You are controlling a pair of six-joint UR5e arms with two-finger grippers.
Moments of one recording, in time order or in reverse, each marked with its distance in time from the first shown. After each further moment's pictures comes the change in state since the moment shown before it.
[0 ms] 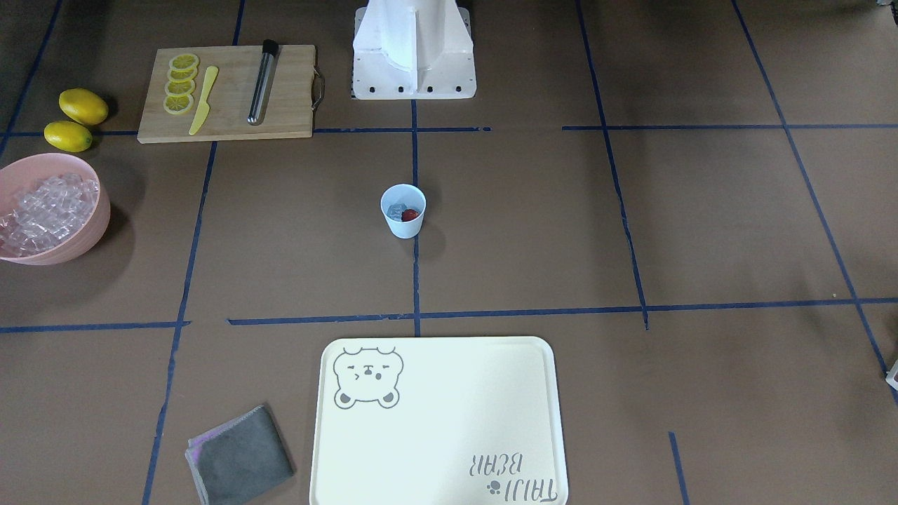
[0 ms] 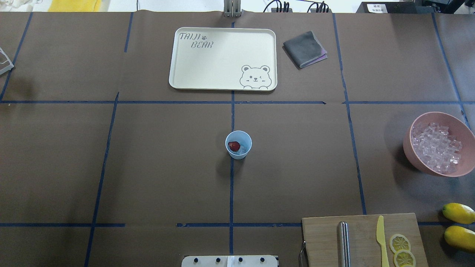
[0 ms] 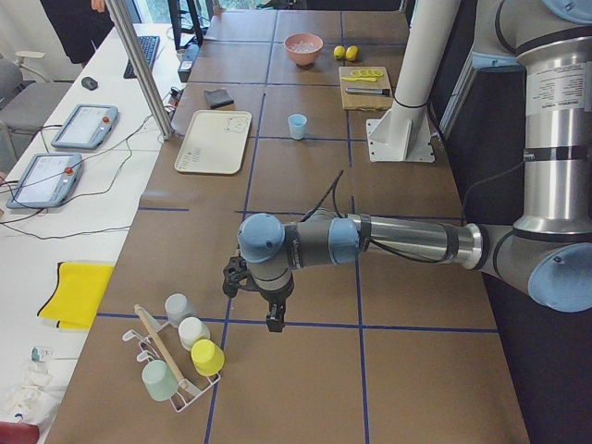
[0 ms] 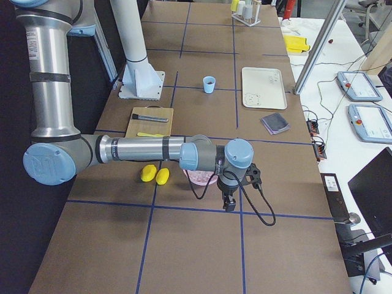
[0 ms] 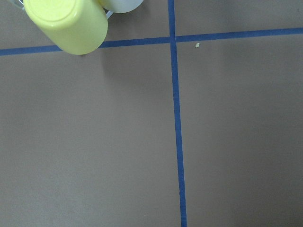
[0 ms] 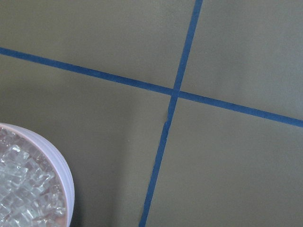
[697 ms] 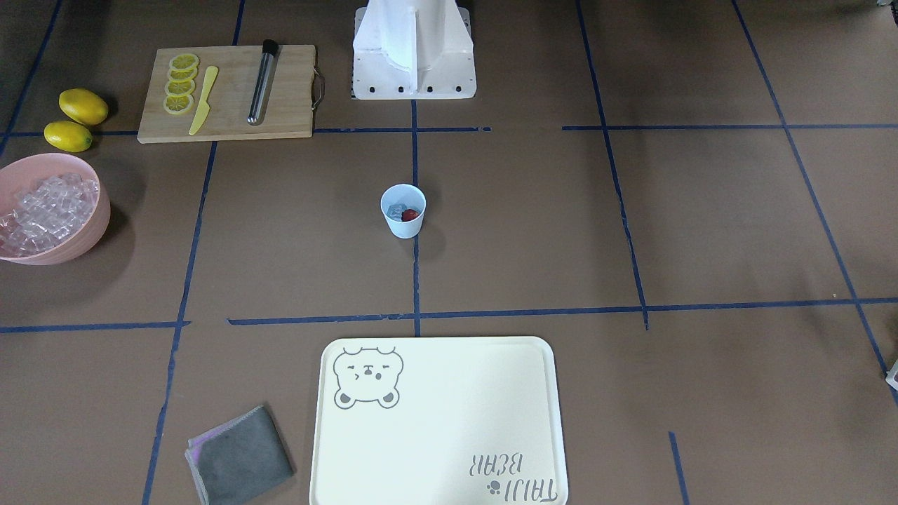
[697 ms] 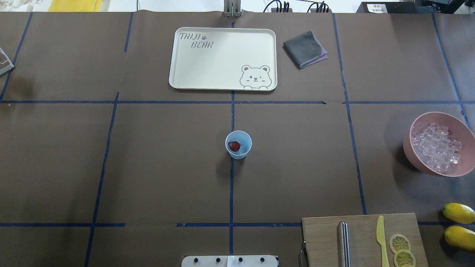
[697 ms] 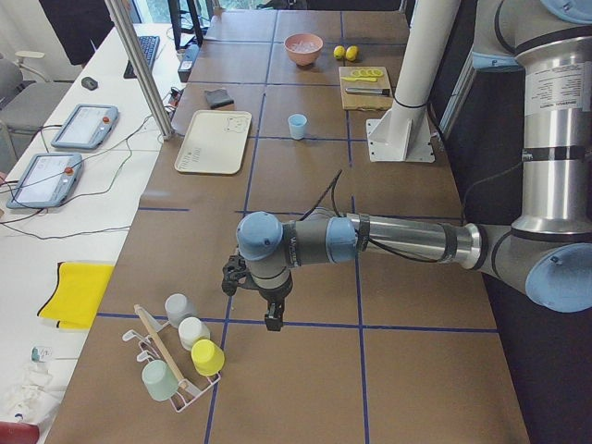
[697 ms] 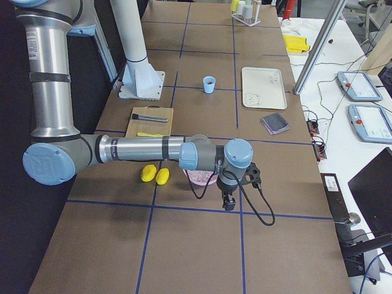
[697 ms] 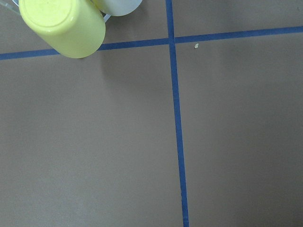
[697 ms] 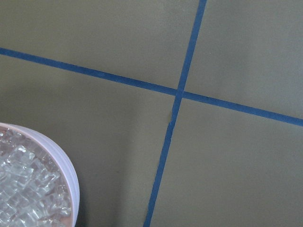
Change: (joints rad) left arm 0.014 0.004 0.006 -0.002 0.008 0.001; right arm 0.000 0.002 0.004 0.000 0.012 0.002
